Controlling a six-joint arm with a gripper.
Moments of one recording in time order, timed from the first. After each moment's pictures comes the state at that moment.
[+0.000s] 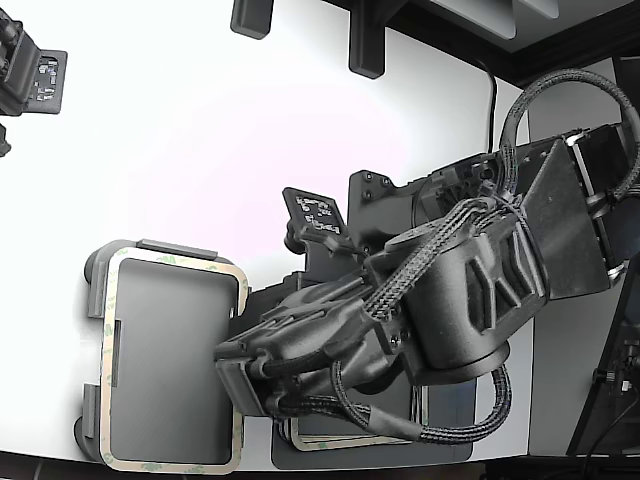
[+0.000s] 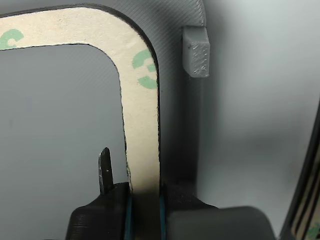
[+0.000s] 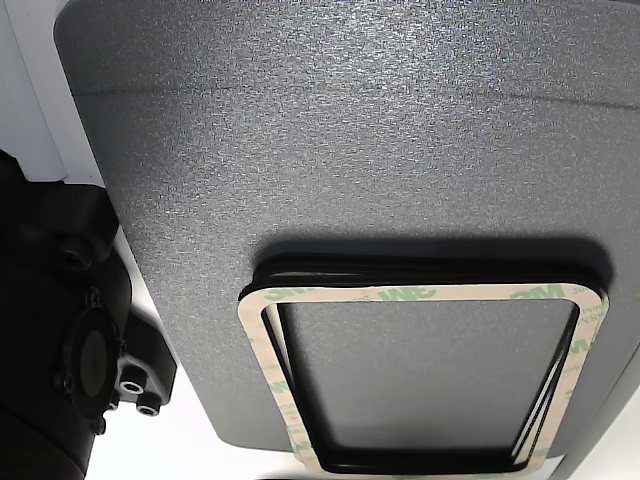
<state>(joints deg) 27.4 79.6 75.2 94.3 0.3 120.8</state>
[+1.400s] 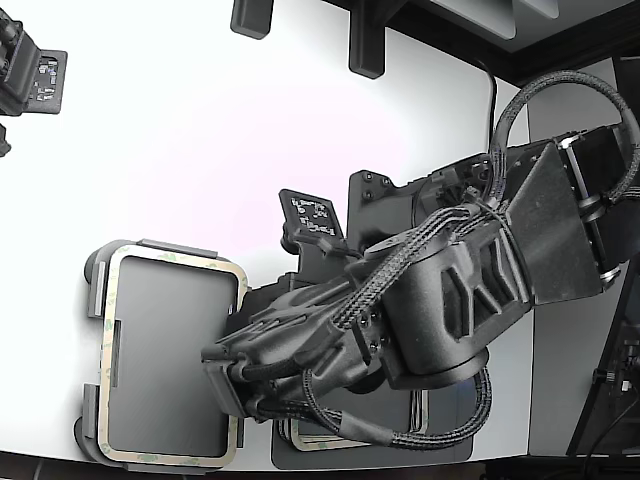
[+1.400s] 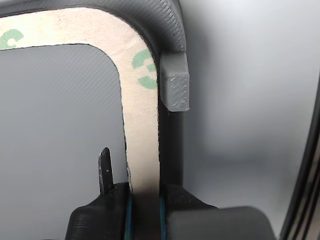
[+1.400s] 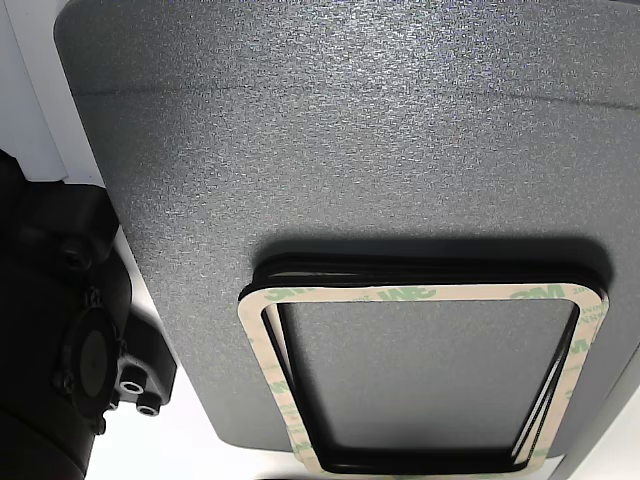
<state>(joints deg) 27.5 77.7 76.2 93.9 0.8 121.5</state>
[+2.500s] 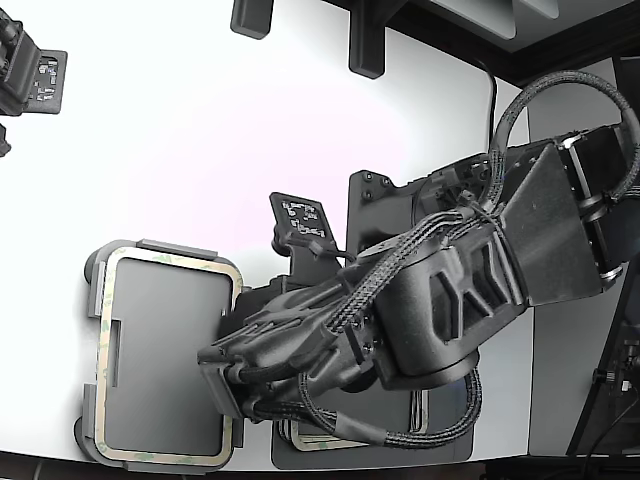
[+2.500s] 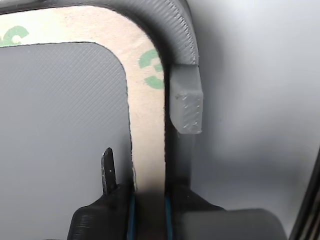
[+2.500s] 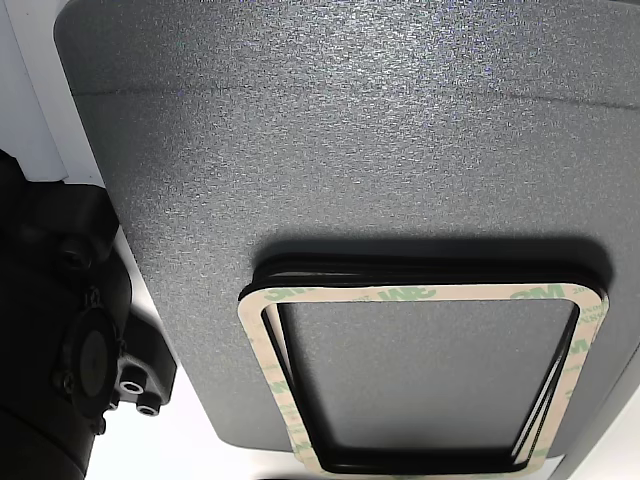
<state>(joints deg) 27.9 78.6 80.9 89.1 1.5 120.2</state>
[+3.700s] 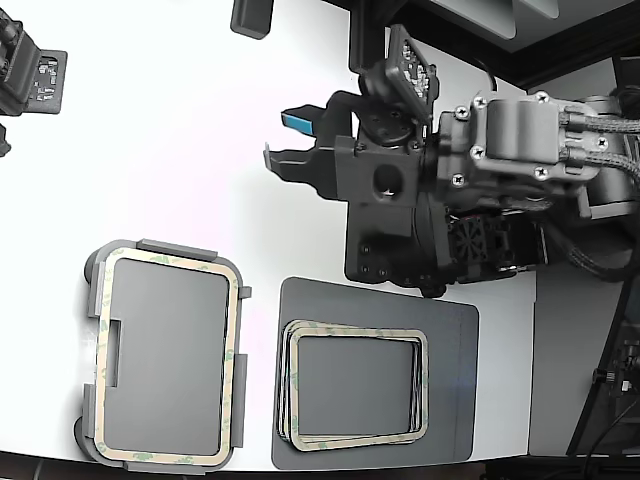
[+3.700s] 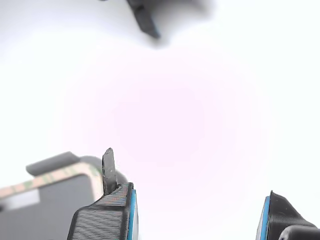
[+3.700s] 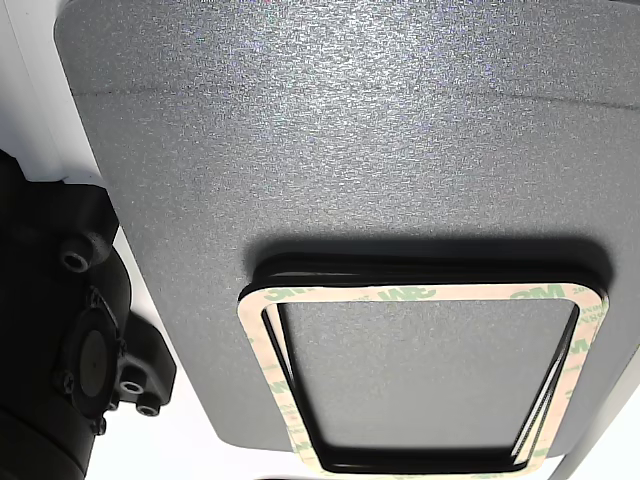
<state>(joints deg) 8.5 136.1 121.0 59.2 13.3 25.6</state>
